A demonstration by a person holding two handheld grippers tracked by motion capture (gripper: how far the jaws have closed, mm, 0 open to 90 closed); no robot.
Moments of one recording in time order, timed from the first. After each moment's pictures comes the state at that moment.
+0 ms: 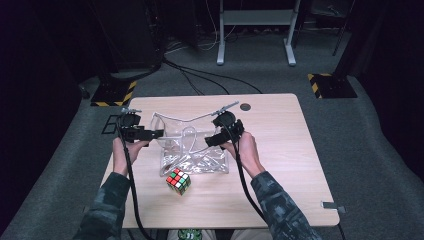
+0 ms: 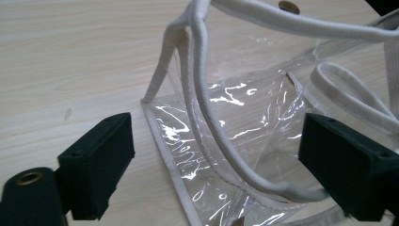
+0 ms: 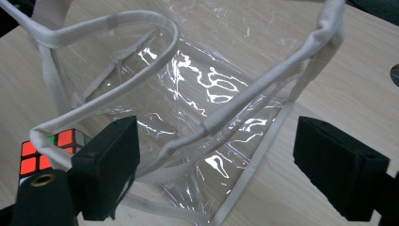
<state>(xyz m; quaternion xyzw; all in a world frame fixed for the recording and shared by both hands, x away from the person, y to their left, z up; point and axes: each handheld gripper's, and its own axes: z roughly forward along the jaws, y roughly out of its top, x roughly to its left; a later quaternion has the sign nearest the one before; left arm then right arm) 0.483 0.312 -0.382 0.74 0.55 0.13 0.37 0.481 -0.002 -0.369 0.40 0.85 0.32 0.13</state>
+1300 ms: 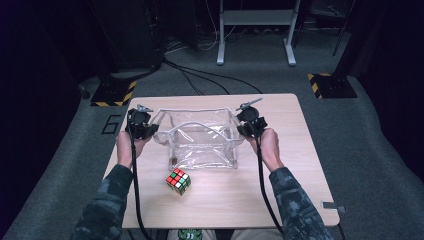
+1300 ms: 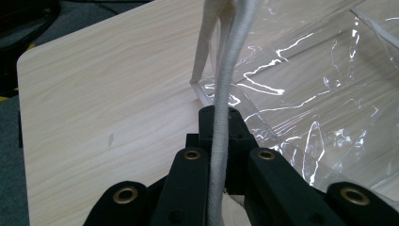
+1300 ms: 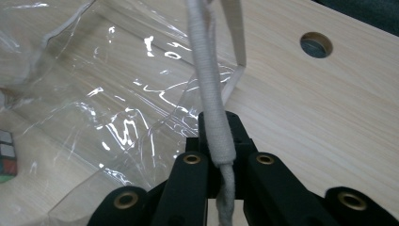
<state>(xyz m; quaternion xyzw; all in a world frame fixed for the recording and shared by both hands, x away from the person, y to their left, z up) 0.499 0.294 -0.379 0.79 0.48 0.23 0.30 0.500 -0.071 -0.374 0.46 0.82 0.29 0.17</state>
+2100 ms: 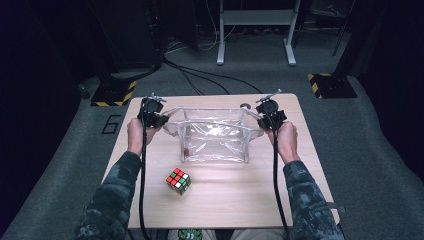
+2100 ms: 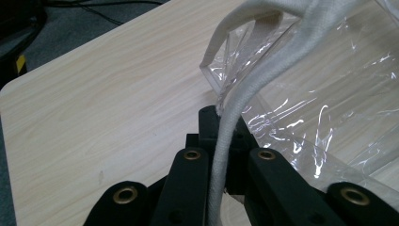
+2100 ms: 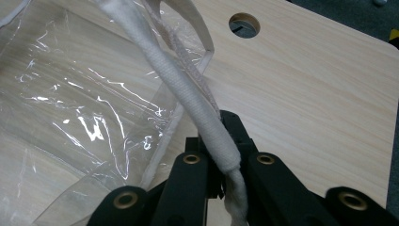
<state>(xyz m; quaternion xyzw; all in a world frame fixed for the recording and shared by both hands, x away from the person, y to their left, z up) 0.538 0.263 -0.372 0.82 0.45 0.22 0.27 0.520 -0.120 -0.367 0.51 0.80 0.24 0.21</state>
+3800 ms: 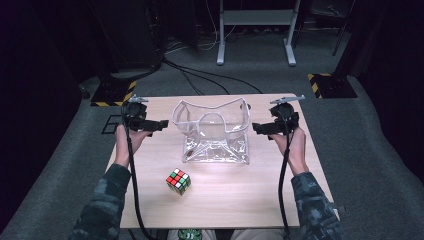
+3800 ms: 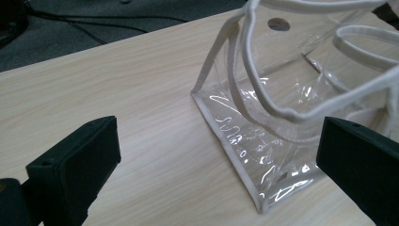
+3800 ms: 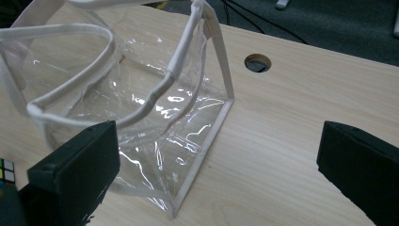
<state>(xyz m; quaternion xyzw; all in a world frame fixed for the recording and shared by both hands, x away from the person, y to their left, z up) 0.493 0.302 -0.356 0.77 0.48 0.19 0.39 0.475 -0.148 -0.348 0.49 0.76 0.37 0.21</state>
